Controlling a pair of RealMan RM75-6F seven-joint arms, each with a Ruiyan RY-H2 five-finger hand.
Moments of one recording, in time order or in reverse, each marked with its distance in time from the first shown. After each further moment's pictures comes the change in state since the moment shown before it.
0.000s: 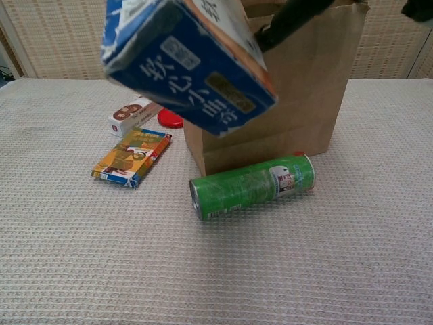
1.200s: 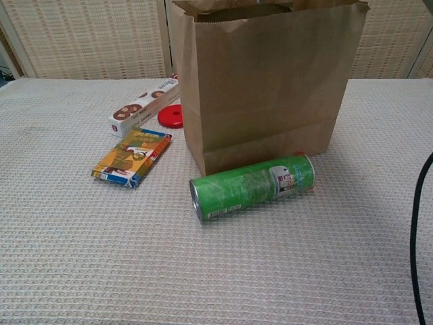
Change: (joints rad) left arm 0.002 -0.005 0.001 0.013 0.013 0.009 -0.028; right arm -0.076 -0.227 0.215 0.125 0.528 0.133 -0.362
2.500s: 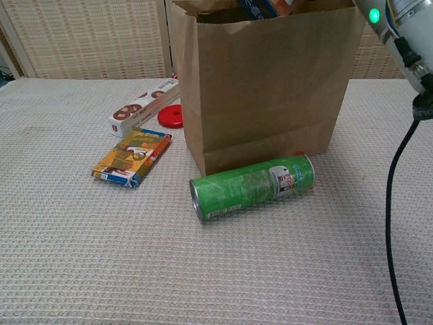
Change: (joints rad) left arm 0.000 0.002 0.004 0.014 0.014 0.004 -0.037; right arm 0.118 -0.090 -0.015 0.194 0.138 -0.060 -0.261
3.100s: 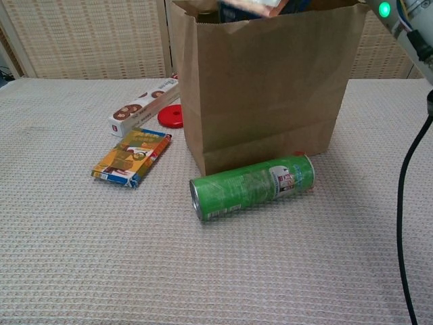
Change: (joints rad) left arm -0.001 0.002 -0.001 -0.007 -0.006 -0.005 0.009; right arm -0.002 0.055 -0.023 -0.068 0.016 -0.008 -0.020
